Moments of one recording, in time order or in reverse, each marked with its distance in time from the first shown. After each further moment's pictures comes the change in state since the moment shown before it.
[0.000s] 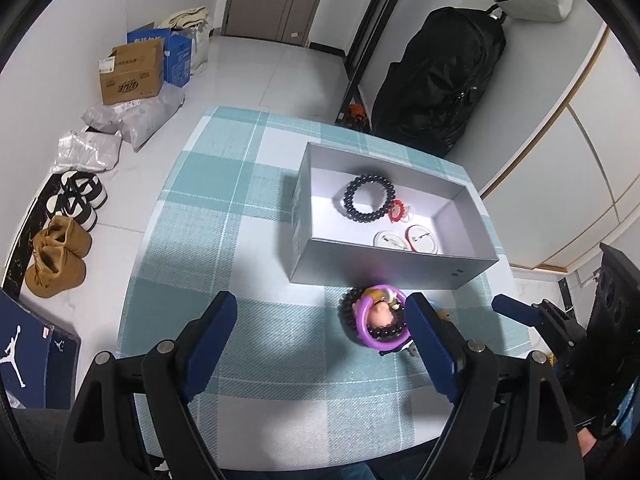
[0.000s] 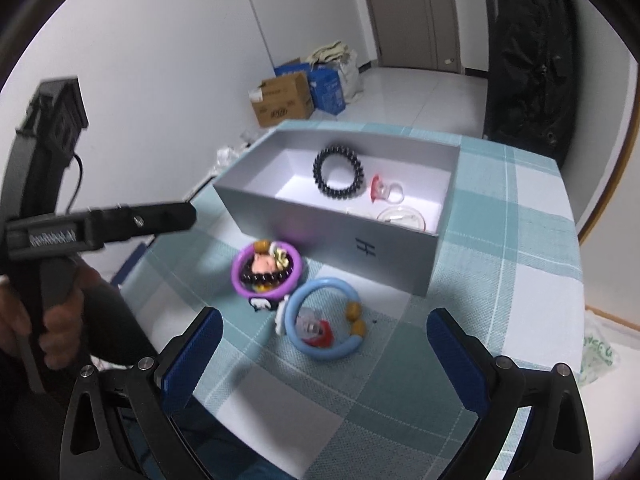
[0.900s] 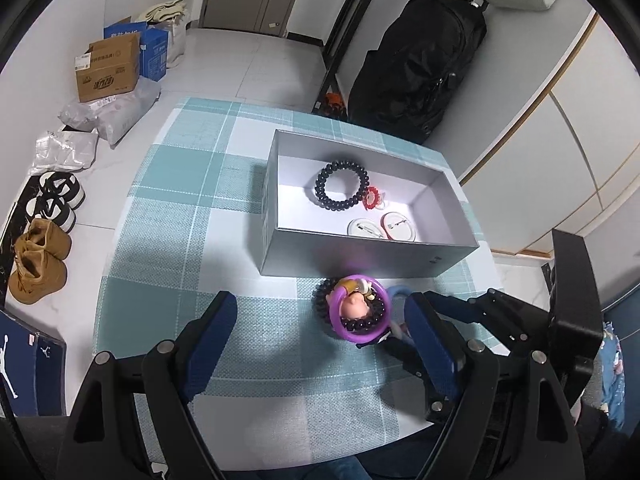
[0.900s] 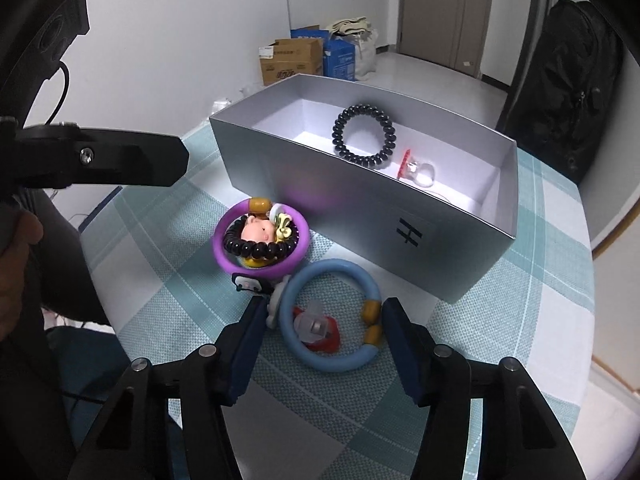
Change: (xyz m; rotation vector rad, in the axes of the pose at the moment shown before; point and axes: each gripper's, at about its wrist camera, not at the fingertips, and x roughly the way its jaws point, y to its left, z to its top) left arm 0.003 -0.007 -0.001 0.040 0.045 -0.077; right arm 0.041 0.021 -0.003 -0.166 0.095 -0.087
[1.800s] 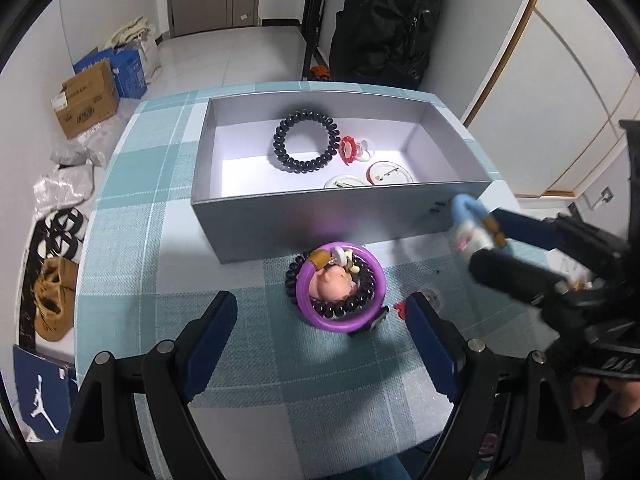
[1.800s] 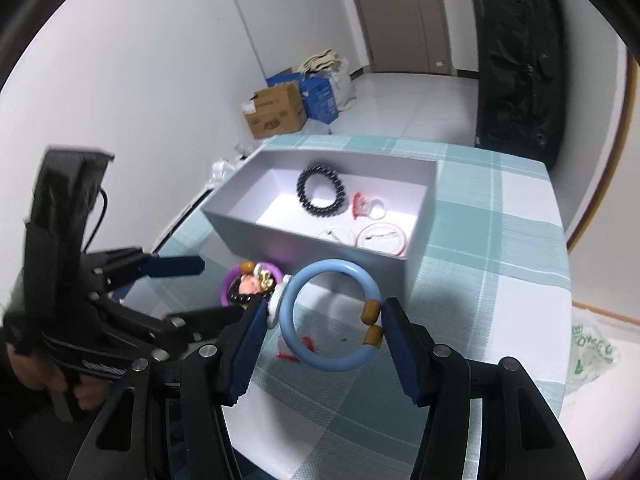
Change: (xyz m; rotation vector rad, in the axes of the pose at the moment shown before) left arm 0.034 -0.037 -0.015 0.195 0.073 0.119; right arm -0.046 -0.046 0.005 0.226 -0.138 0.095
